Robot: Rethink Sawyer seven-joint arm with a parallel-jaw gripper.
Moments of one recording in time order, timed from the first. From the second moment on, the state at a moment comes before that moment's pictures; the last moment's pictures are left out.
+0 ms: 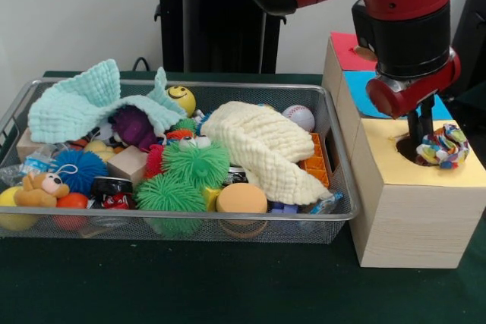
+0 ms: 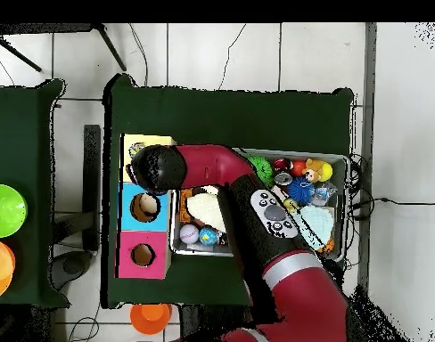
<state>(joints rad) -0.35 -0.54 0.50 1.55 -0.17 0.62 1.32</state>
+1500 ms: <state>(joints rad) -0.21 -0.61 0.32 1.43 -0.23 0.90 1.32</state>
